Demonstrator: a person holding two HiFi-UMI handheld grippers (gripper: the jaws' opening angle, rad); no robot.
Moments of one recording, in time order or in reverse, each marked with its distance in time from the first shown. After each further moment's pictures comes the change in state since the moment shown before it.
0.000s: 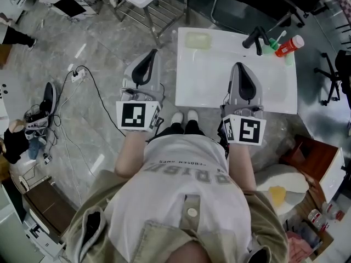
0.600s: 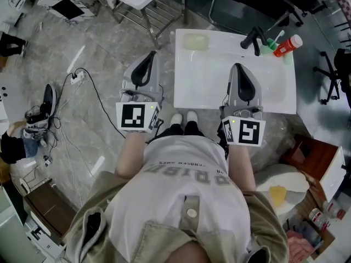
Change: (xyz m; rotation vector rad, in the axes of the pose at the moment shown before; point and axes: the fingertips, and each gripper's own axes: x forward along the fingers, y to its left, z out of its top) left arm 0.008 -0.003 -0.007 -0.003 0.015 -0.004; right arm 0.001 -0.006 0.002 -0.004 -0.009 0.003
